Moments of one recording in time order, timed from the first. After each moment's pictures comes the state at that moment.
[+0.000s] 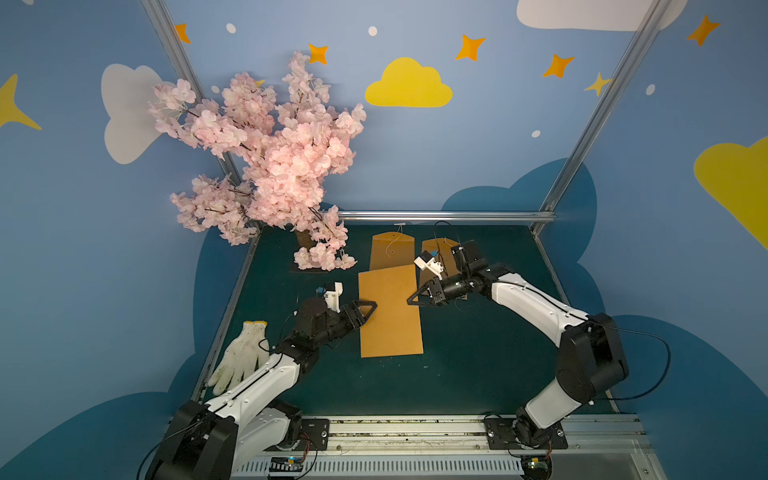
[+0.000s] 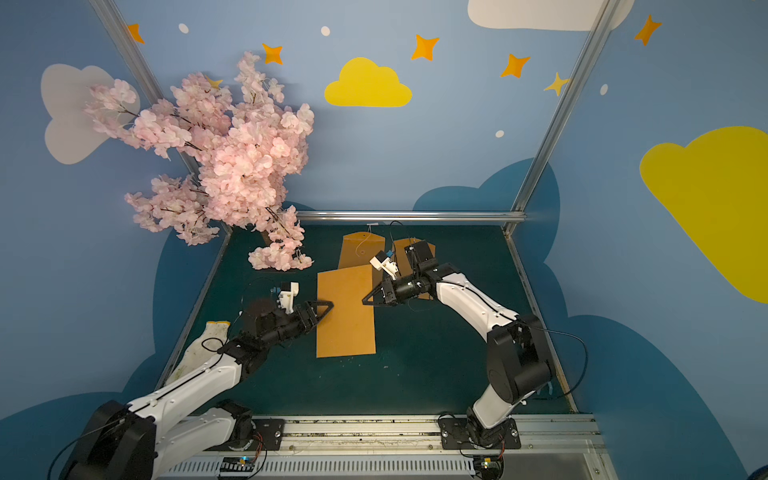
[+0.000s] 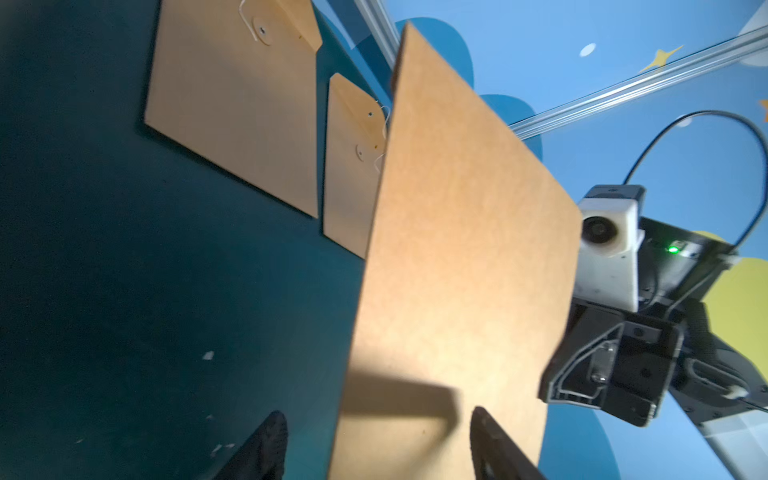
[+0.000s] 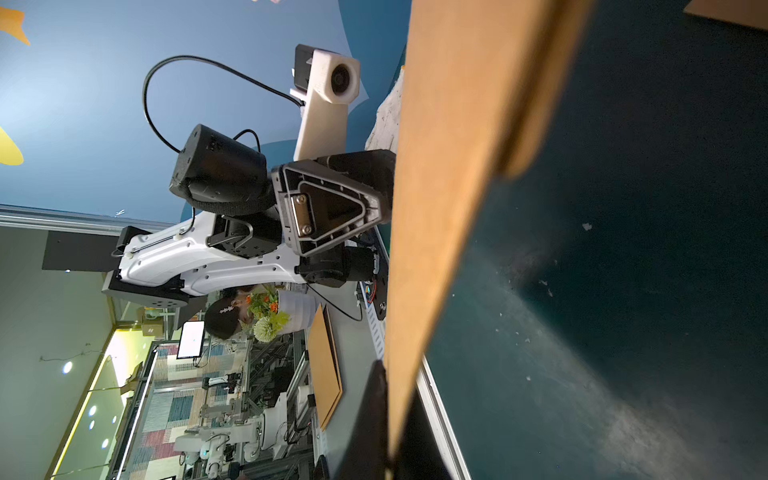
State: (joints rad) left arm -0.39 1.07 0.39 0.35 0.47 -1.04; right arm 0.50 1.63 1.23 -0.53 -1.11 0.29
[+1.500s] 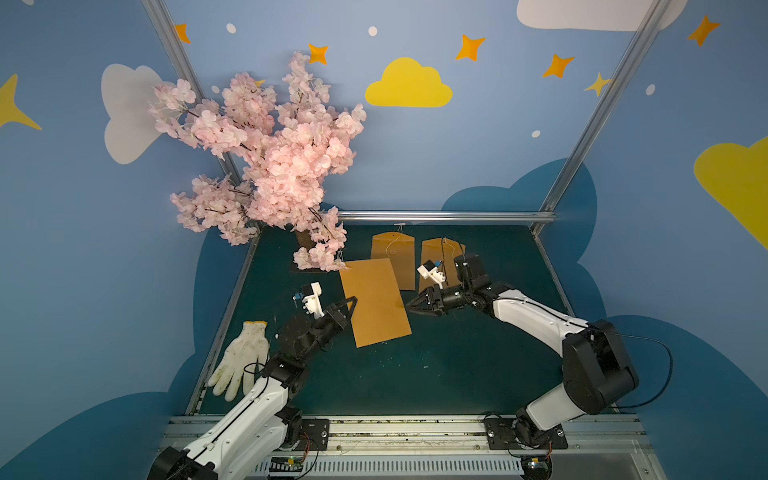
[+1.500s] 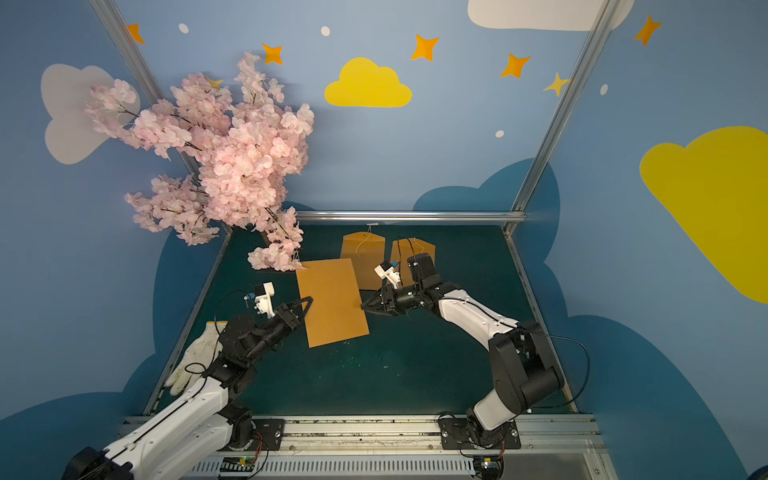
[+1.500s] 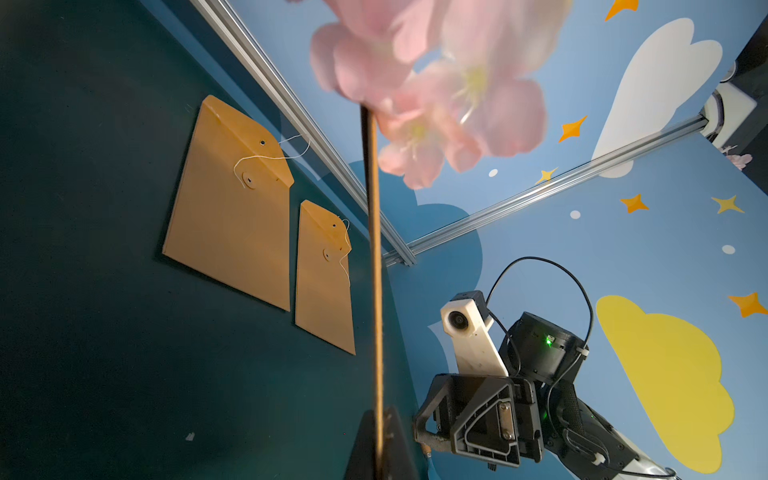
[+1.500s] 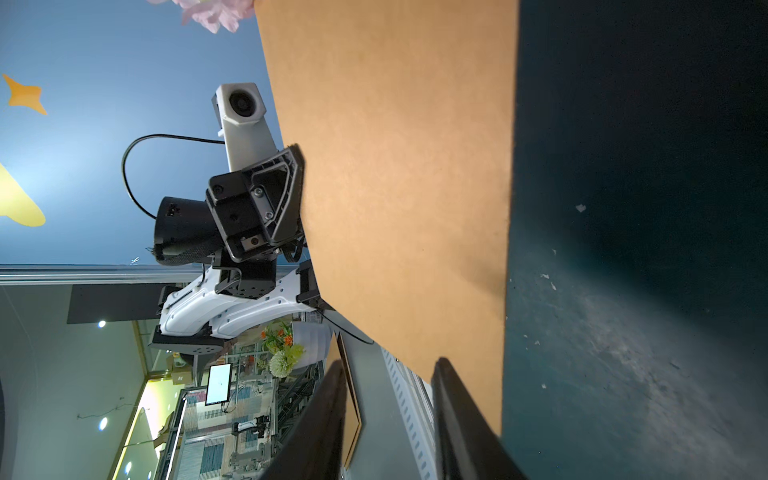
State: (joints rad) left arm -0.38 0.82 0.27 0.45 0.25 -1.08; right arm 0.52 1.56 0.99 -0.19 -1.05 0.59
